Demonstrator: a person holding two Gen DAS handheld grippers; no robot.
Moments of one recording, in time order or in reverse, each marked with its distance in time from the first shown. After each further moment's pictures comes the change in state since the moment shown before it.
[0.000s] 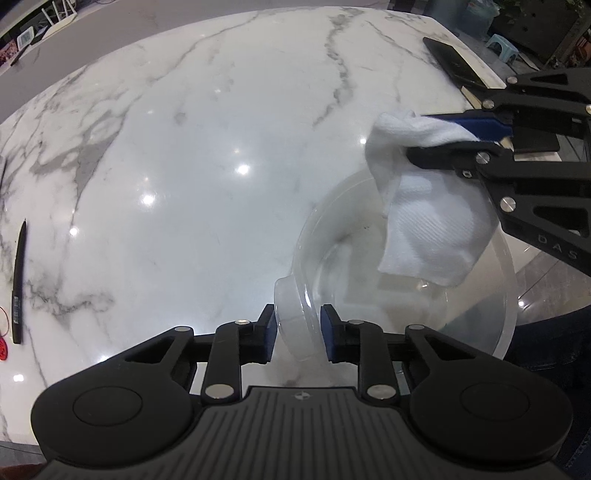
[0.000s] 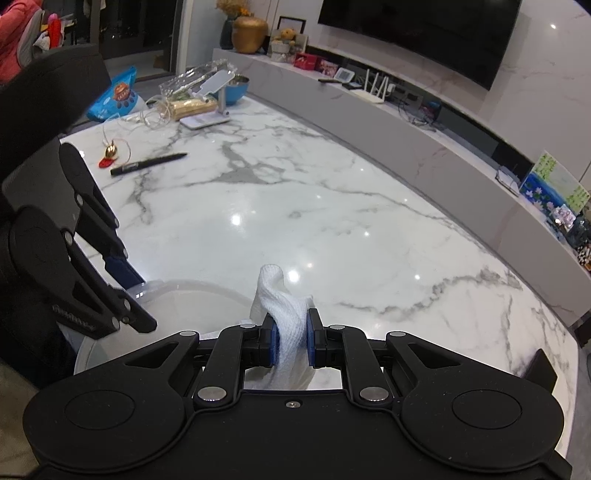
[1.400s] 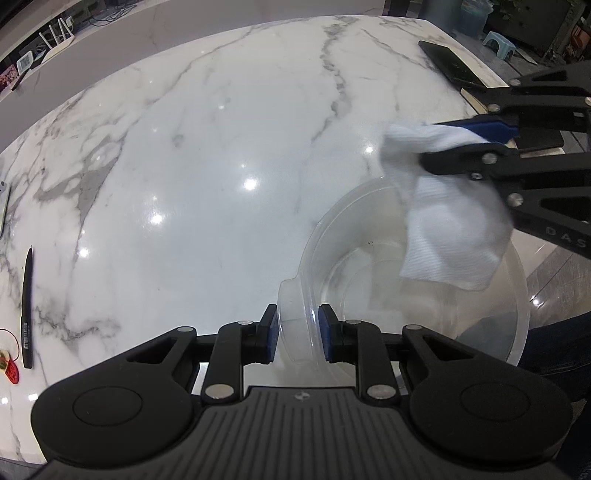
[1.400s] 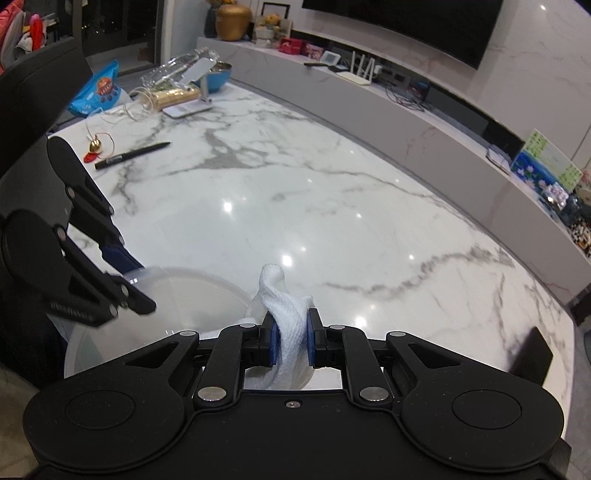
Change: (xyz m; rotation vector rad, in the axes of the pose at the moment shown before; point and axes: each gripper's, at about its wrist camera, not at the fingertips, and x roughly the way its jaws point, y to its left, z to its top) left arm 0.003 -0.008 0.003 0.032 -0.044 0.038; right arm 0.019 -0.011 0.000 0.044 0.077 -0.020
